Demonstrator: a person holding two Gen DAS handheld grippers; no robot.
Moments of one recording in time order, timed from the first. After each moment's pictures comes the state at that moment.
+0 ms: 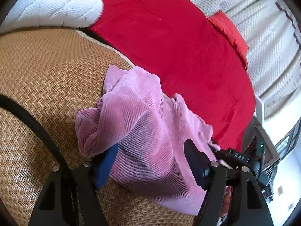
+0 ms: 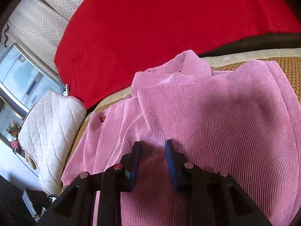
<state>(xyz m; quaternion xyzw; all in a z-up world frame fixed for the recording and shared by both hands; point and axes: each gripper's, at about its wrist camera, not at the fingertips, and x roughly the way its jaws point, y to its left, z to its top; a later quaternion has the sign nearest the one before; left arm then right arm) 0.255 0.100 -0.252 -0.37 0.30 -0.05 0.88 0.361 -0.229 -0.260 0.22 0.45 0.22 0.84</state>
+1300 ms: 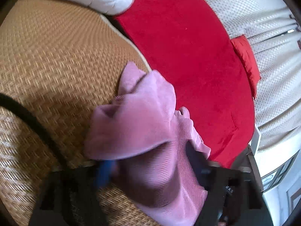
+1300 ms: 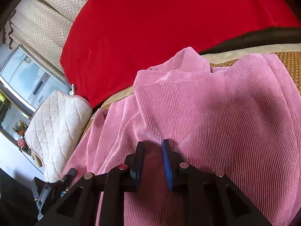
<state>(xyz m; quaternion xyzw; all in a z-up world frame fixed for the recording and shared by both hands) 0.262 0.104 -0.265 -0.48 0.29 -0.02 0.83 0.364 -0.235 -0.267 0.24 0.44 0.25 0.83</state>
